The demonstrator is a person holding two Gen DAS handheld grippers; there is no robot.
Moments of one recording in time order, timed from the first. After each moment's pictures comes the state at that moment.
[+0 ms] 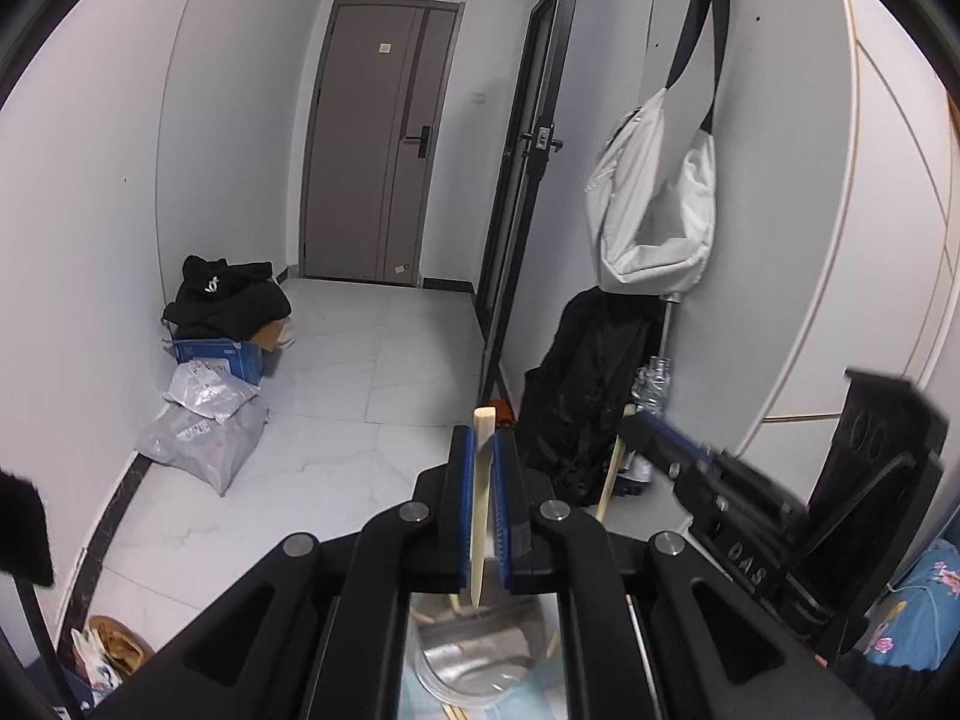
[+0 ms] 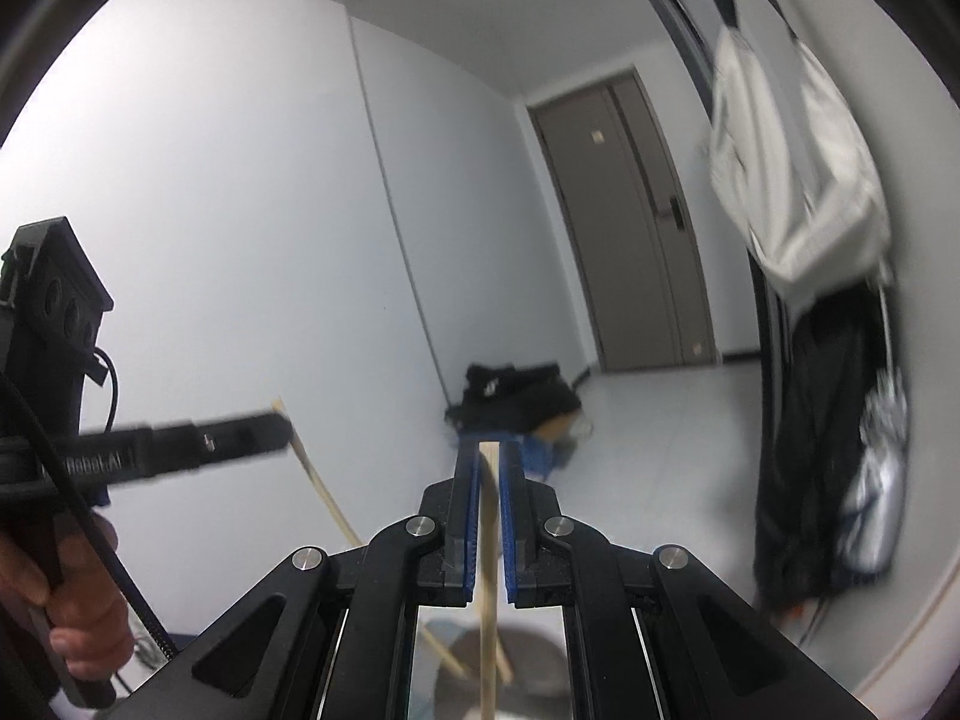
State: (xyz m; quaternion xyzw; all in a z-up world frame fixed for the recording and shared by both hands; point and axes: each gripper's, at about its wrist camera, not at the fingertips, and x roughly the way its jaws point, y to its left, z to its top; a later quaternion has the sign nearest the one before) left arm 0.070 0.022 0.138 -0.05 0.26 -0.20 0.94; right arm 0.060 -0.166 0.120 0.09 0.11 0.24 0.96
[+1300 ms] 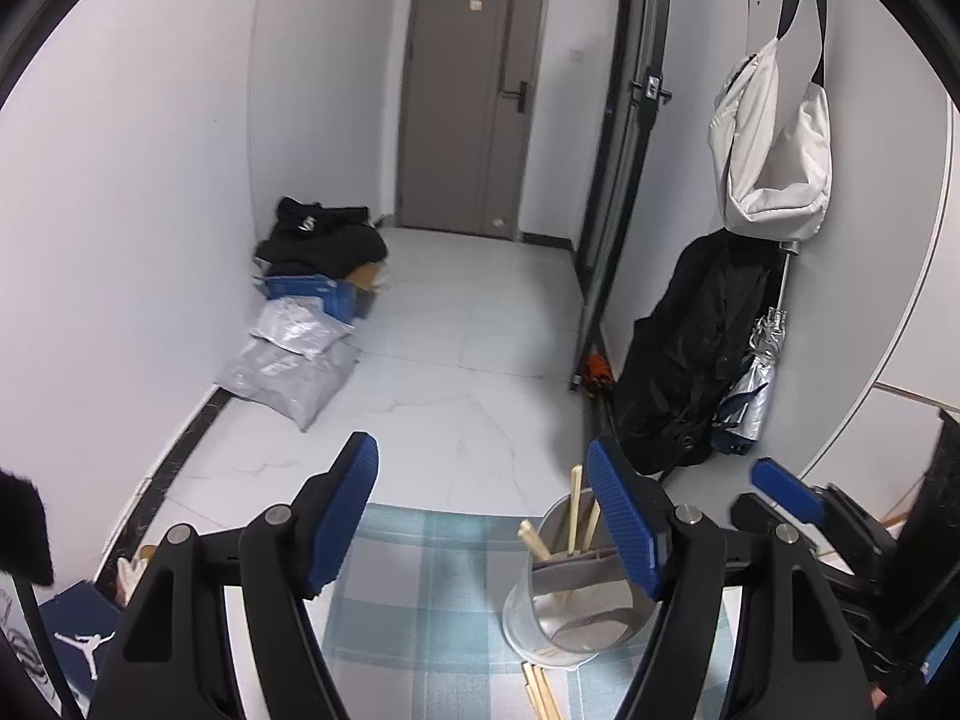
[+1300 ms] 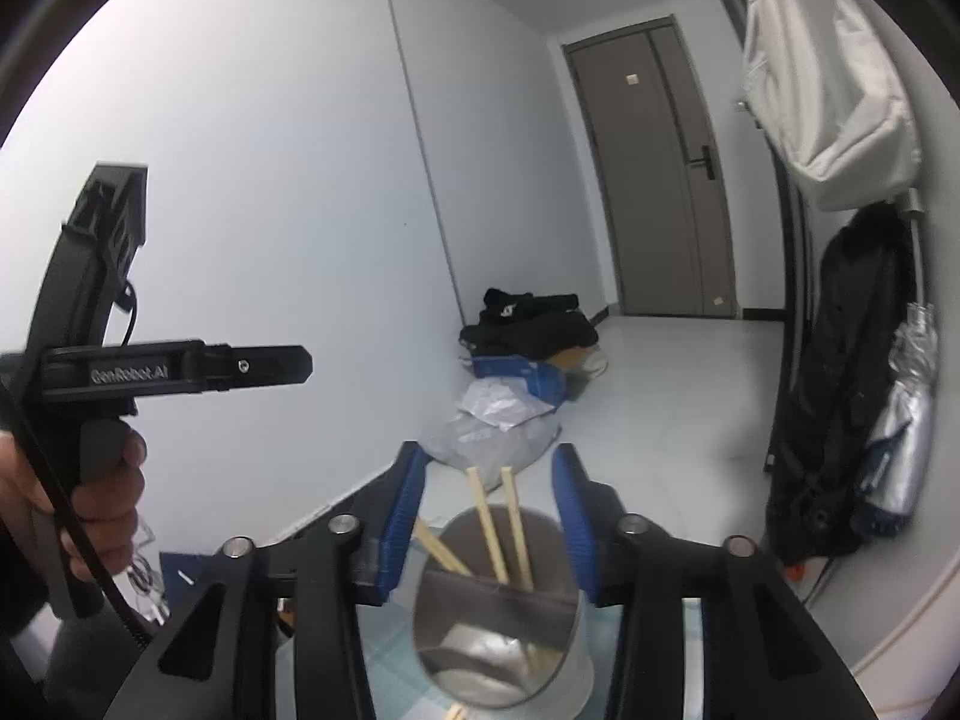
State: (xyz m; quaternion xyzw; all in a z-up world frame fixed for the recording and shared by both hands) left arm 0.064 0.045 0.089 -0.05 0.31 -0.07 0.95; right arm 0.035 -0.153 0.047 0.05 0.19 0.27 0.94
